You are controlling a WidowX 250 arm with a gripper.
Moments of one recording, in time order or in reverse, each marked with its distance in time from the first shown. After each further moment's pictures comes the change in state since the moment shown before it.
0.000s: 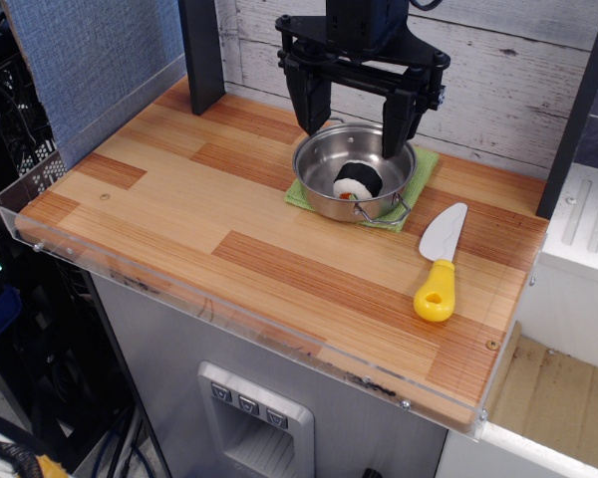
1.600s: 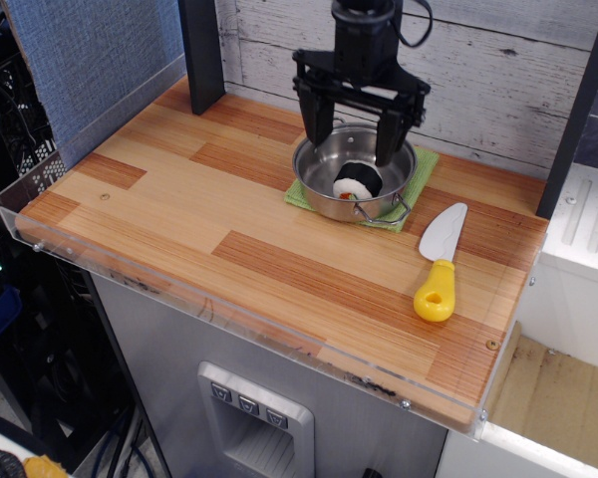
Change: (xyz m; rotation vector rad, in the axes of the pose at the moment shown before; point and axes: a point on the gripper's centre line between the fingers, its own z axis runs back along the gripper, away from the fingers) arm 0.050 0.031 -0.073 0.026 0.074 0.012
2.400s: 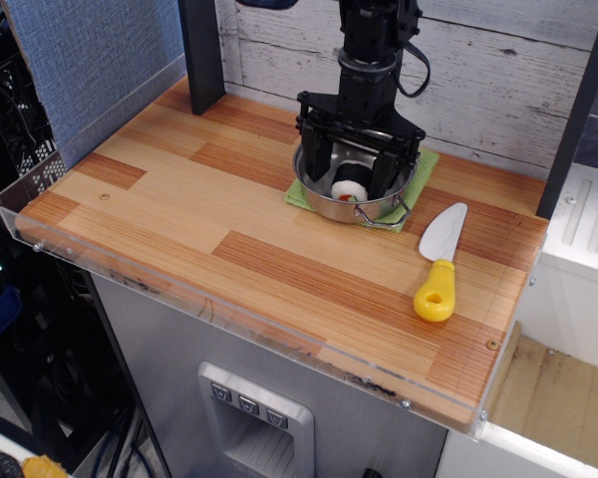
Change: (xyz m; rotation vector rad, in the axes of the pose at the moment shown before) arm -0.002 -0.002 -0.035 0.025 0.072 0.003
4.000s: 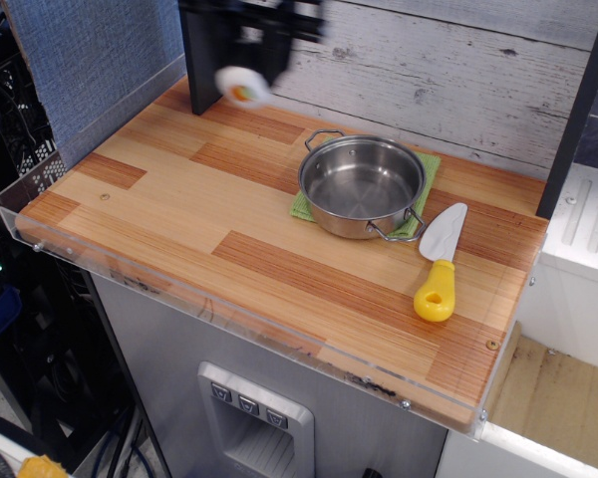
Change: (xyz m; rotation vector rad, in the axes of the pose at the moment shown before) arm -0.054 0.082 0.110 0.018 -0.138 0.105
